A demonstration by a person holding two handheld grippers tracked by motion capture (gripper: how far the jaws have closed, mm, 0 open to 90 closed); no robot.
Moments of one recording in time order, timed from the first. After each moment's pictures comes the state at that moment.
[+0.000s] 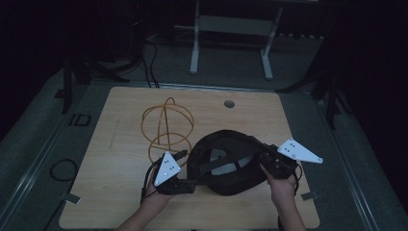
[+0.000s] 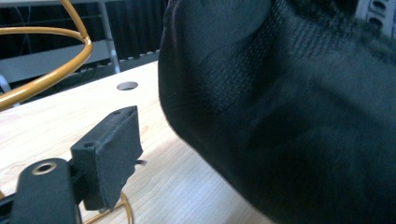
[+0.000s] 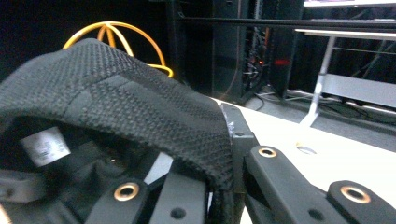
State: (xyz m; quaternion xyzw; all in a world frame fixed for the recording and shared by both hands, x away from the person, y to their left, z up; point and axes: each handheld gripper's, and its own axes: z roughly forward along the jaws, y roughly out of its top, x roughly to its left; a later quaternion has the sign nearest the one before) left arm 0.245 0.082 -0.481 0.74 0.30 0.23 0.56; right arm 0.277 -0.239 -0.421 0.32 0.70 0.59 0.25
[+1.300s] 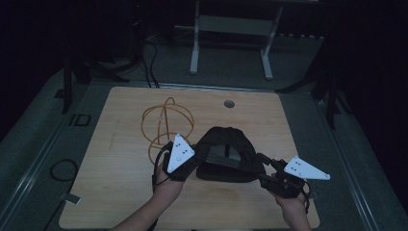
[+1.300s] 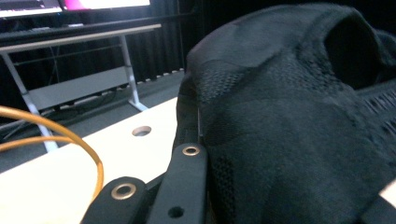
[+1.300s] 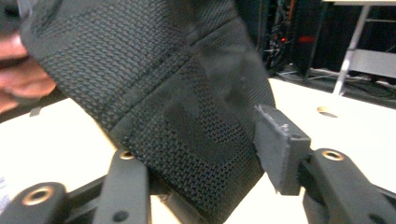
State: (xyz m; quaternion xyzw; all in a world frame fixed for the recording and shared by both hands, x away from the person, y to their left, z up) left arm 0.250 0.052 -0.409 0.71 0.29 0.29 0.57; right arm 0.242 -0.261 -0.445 0.31 0.73 0.57 0.20
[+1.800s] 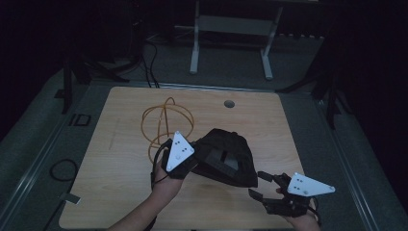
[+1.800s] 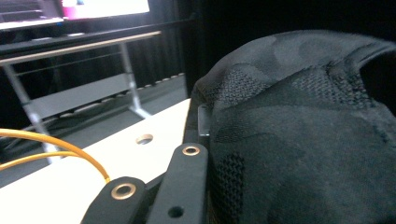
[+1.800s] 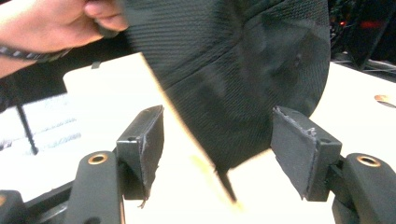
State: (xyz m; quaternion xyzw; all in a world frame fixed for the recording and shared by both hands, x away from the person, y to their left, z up) left arm 0.251 0.057 -0.404 0.71 0.28 0.29 0.58; right arm 0.211 -0.274 -0.450 0.23 0.79 0.55 0.15
